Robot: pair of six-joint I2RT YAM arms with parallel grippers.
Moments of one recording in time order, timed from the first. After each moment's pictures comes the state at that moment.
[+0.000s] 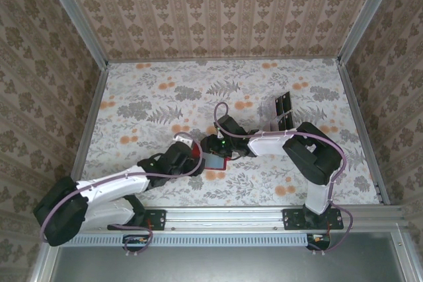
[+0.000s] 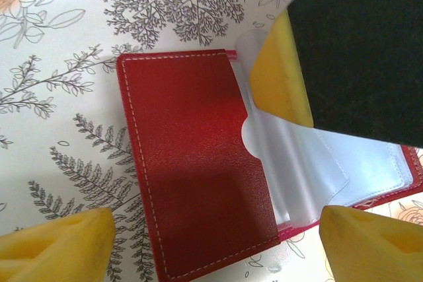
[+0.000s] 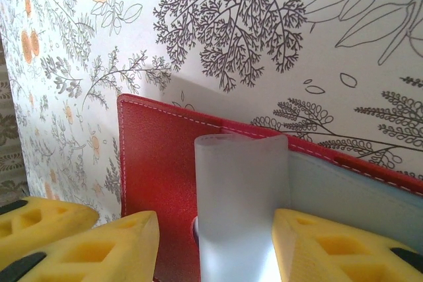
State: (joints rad) left arm -0.92 1.11 0.41 -0.17 -0.19 -0.50; right arm 0.78 1.85 0.94 0.08 -0.31 0.98
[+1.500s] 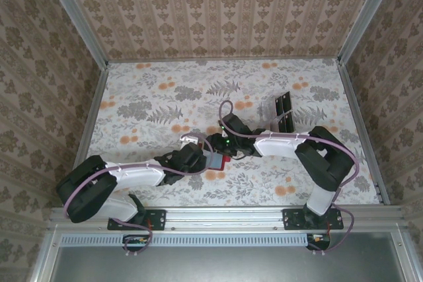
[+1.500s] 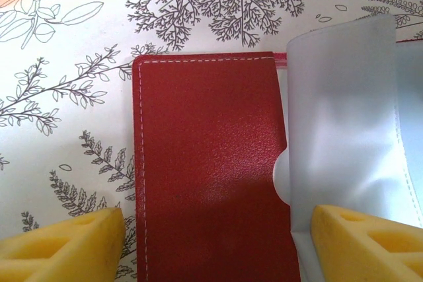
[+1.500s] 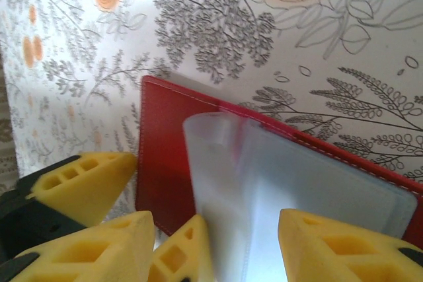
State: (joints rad) left arm -0.96 1.36 0.45 -0.05 -0.36 -0.54; right arm 0.76 1.76 0.92 -0.01 -0.26 0.95
